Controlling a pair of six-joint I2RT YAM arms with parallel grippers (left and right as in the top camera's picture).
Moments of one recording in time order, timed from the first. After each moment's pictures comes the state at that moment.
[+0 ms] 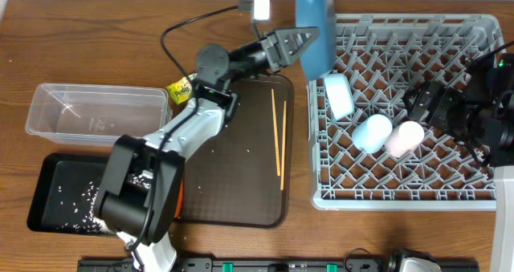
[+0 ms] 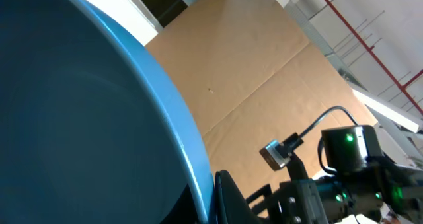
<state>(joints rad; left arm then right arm) -0.41 1.88 1.17 1.16 0.82 -1.22 -0.19 1.24 1.45 -1.21 -0.24 0.28</state>
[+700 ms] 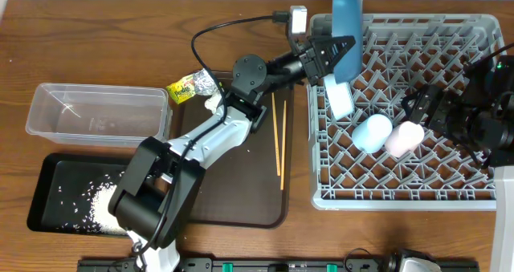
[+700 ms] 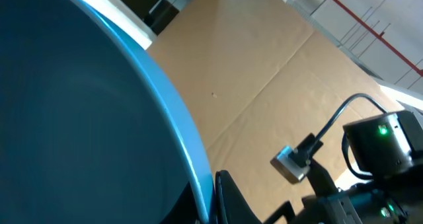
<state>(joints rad) -0.57 1.91 1.21 1.11 0.63 -1.02 -0.19 1.24 1.45 -1.25 -0.23 0.28</state>
